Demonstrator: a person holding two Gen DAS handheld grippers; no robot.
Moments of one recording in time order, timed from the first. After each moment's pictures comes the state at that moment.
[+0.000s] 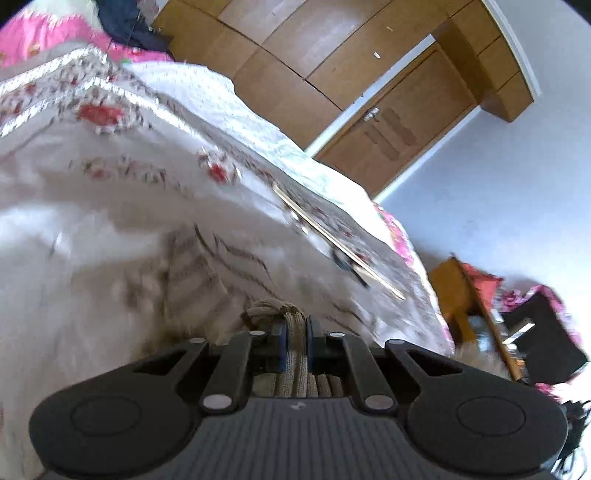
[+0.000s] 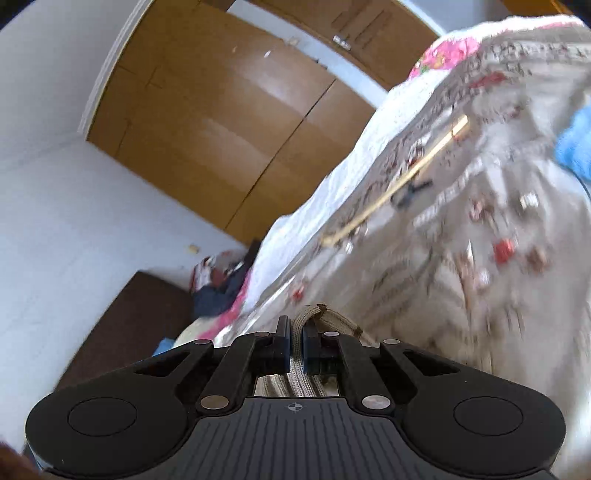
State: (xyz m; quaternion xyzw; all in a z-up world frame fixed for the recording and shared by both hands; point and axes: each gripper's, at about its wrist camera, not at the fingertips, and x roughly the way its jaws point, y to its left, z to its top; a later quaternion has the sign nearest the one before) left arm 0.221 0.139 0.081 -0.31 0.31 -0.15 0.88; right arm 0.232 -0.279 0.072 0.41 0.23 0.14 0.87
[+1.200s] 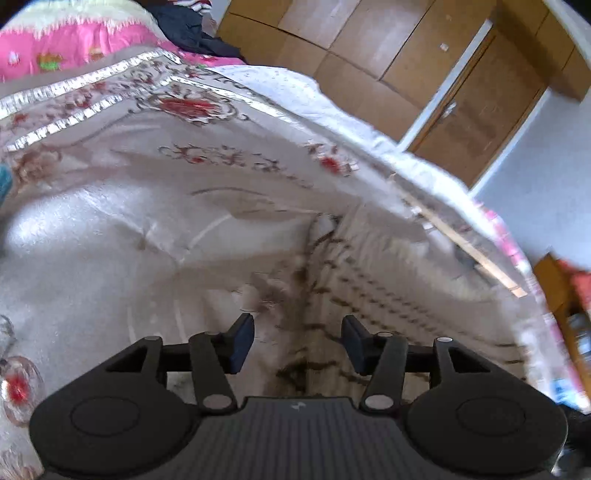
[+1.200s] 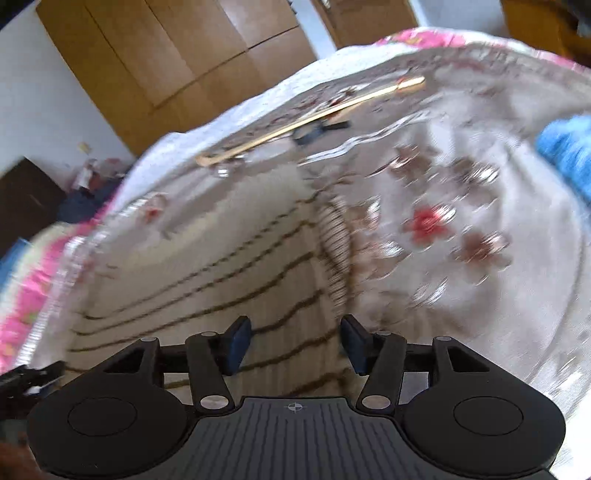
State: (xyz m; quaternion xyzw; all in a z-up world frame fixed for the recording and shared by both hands) left arm 0.241 0.172 -0.007 -0.26 0.34 -0.03 0.90; right arm 0.274 -0.251 -0.023 0.22 0.36 0.06 0.90
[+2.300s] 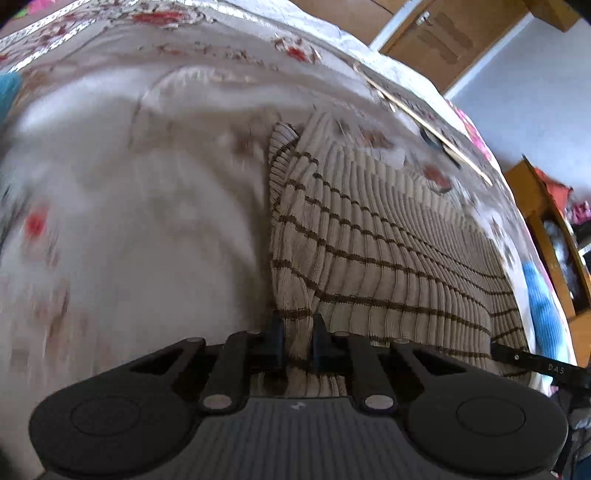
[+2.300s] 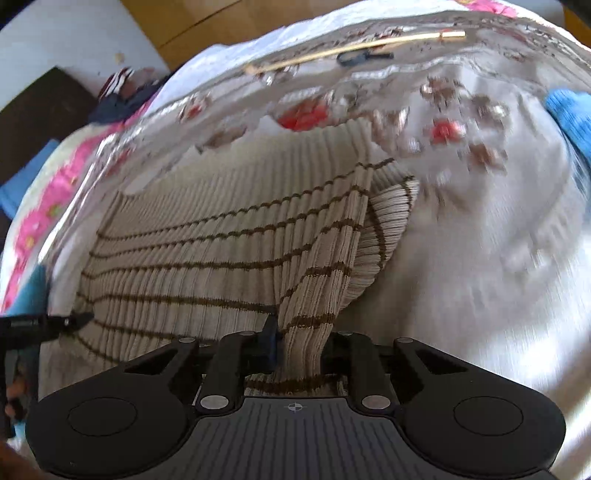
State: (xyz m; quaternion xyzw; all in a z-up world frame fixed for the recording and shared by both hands) left arm 0.164 0.149 -0.015 -0.22 0.48 -0.11 0.84; right arm 0.182 -0.235 -0.012 0.13 0.48 0.13 0.86
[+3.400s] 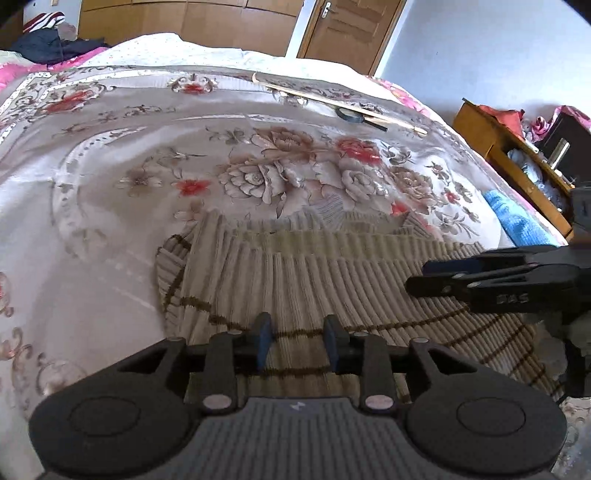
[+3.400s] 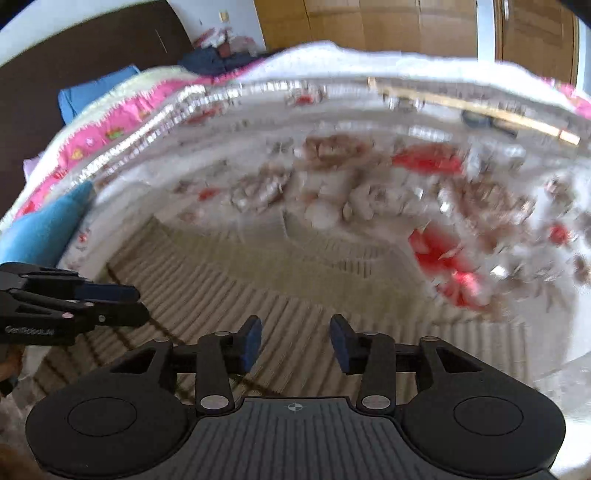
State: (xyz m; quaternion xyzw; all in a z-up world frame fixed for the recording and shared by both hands) left arm 0.144 0.078 0.001 -0.08 0.42 -0.18 0.89; right arm 0.206 -0.137 -0.011 -0.01 0.44 0.21 0.87
